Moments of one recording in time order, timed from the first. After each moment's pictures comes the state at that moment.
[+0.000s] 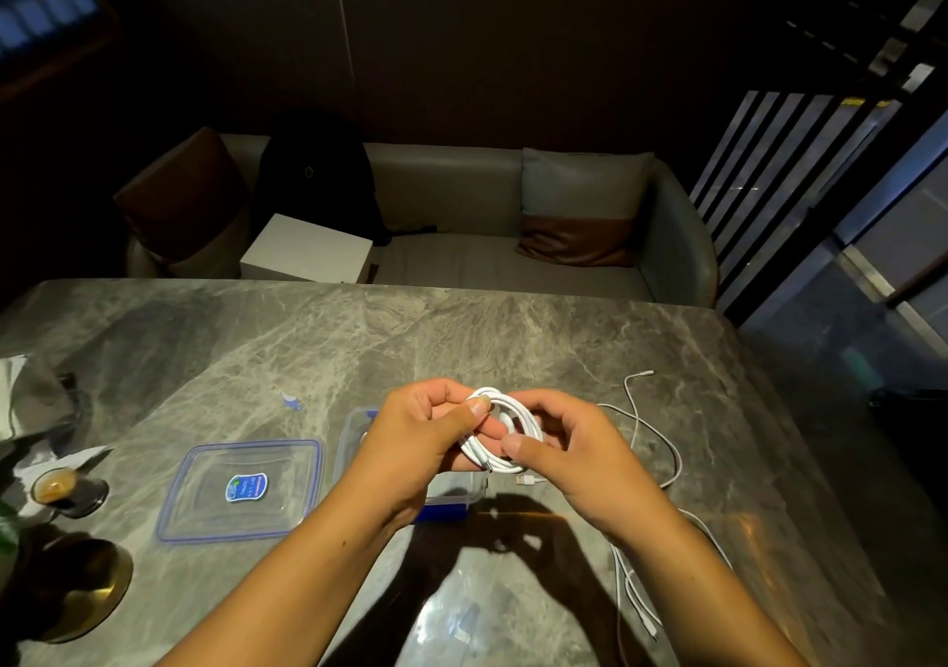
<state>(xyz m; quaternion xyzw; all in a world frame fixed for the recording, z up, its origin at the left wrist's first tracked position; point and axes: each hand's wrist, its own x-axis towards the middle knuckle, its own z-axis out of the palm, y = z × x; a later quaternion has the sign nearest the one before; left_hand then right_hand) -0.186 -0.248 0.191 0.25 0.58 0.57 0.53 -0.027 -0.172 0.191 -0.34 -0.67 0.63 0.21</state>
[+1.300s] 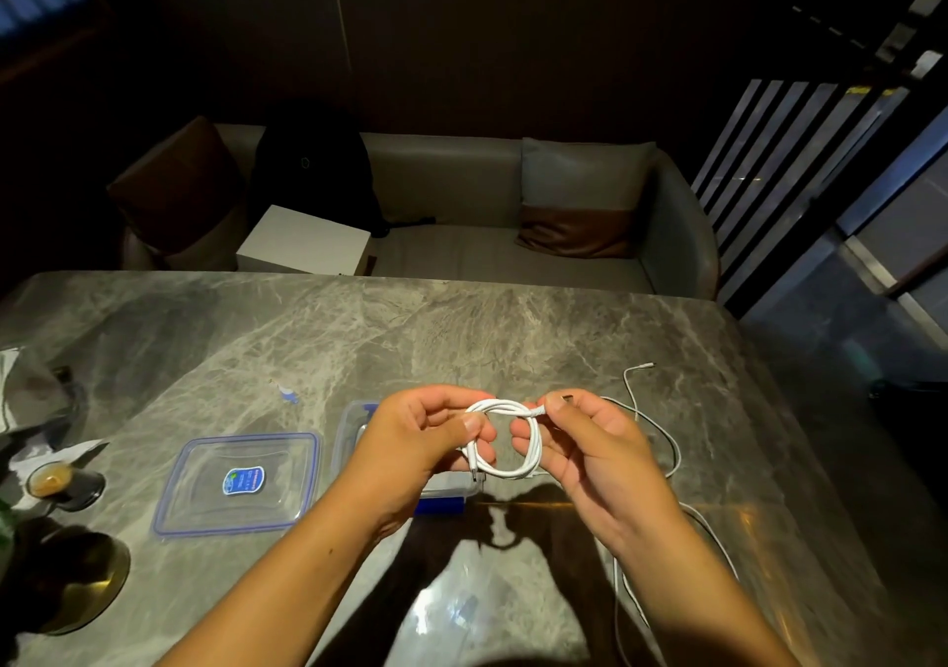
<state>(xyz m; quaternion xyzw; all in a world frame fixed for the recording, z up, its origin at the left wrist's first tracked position) -0.191 -0.254 0.169 0.29 0.56 0.57 0.53 -0.027 -0.176 0.188 -0.41 -0.33 0.78 0.33</state>
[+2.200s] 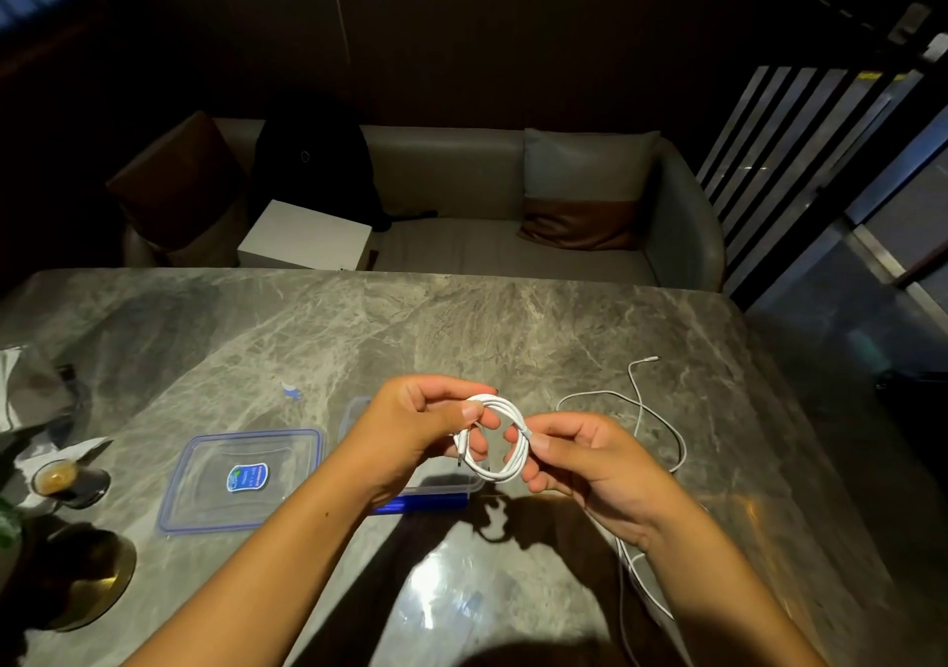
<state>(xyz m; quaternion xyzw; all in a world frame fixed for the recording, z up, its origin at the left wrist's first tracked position) -0.207 -0.243 0.168 0.29 0.56 0.54 0.56 -0.009 -0.158 0.157 -0.32 -0.46 0.81 0.16</state>
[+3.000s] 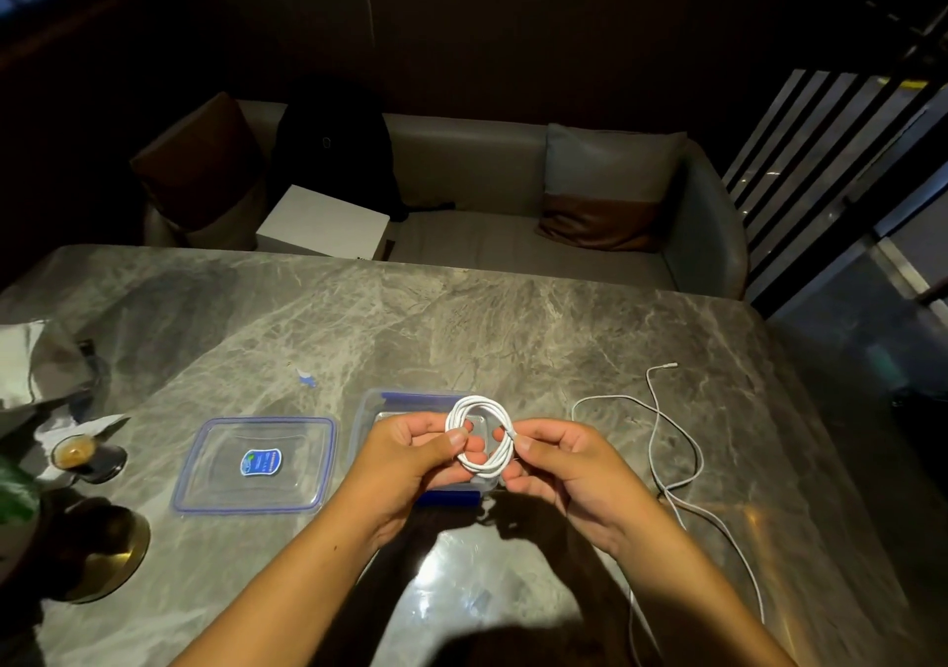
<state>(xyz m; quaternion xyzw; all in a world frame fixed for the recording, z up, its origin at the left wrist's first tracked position) -0.210 -0.267 0.121 0.12 0.54 0.60 0.57 -0.044 -0.166 0.130 -0.39 -0.41 0.81 0.15</state>
